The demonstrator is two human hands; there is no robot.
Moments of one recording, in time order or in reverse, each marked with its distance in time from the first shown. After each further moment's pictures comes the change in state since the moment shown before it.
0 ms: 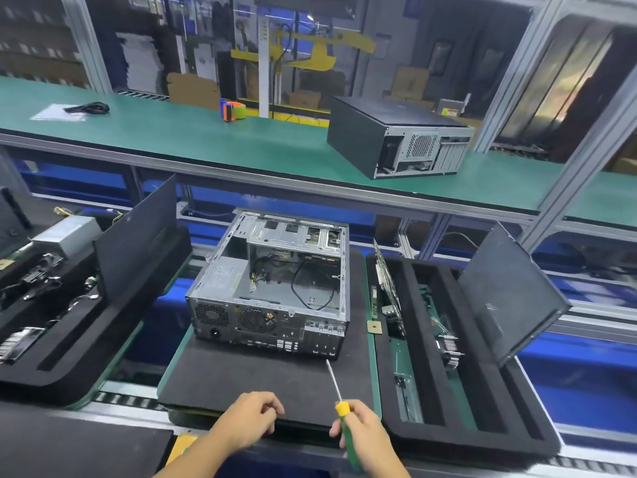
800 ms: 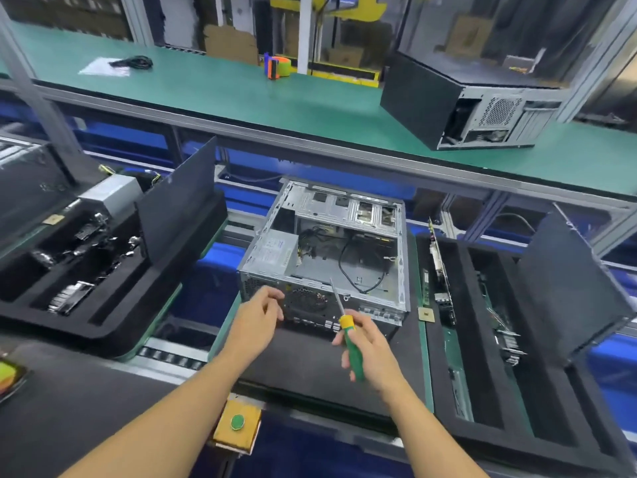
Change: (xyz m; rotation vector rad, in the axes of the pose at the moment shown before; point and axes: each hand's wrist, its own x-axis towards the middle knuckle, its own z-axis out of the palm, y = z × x) left_hand 0.035 -0.030 -0.109 -0.344 0.603 0.071; right_hand 0.051 -0.104 0.070 0.172 -0.197 -0.190
